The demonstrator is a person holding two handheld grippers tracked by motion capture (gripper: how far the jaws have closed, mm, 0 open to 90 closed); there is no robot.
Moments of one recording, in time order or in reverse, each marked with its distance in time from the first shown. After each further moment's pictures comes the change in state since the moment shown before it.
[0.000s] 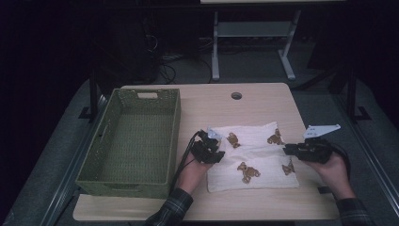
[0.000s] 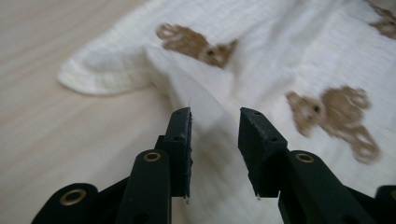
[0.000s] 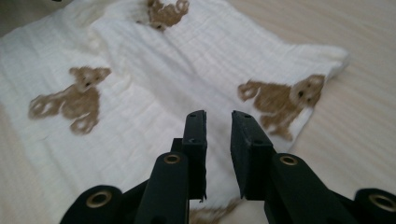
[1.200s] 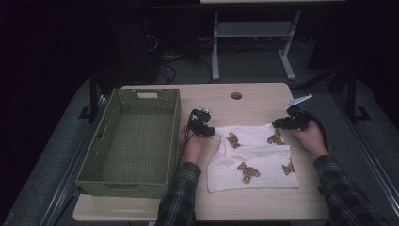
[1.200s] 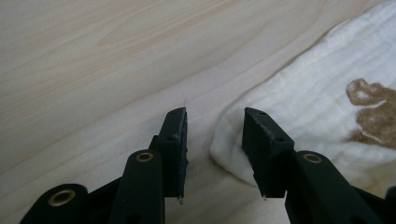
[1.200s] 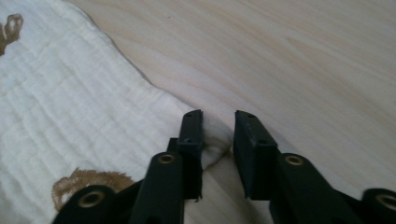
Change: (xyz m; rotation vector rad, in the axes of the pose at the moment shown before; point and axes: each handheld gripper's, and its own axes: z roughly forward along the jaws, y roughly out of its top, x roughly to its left) left arm 0.081 0.030 0.065 0.034 0.182 -0.149; right arm -0.105 0.045 0.090 0.112 -0.034 0.075
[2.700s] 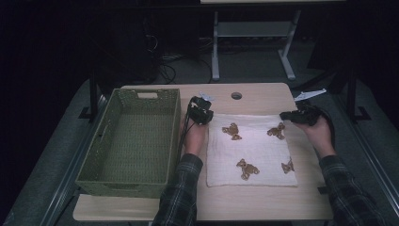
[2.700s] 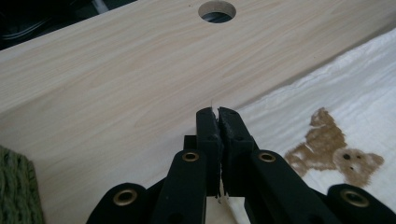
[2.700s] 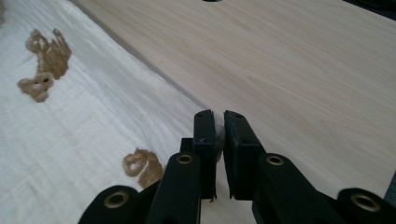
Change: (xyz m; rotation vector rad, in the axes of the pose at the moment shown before) left arm 0.004 0.032 -0.033 -0.141 0.022 0.032; right arm 0.004 0.009 -0.043 -0.109 -0.068 0.025
